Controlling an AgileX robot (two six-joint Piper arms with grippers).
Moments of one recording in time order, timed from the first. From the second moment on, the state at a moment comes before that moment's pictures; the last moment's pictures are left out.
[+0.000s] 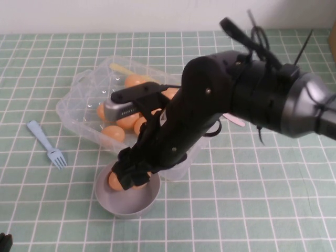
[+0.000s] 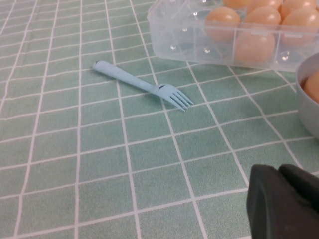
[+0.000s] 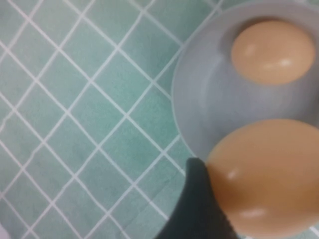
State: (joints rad) right arm 0.83 1.86 -1.60 0.32 0.95 0.01; left arm -0.17 -0.01 0.02 -0.02 0.37 0.08
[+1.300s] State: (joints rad) right arm 0.85 2.09 -1.66 0.31 0.92 -0.05; left arm -0.17 -0.01 0.02 -0.02 0.37 0.08
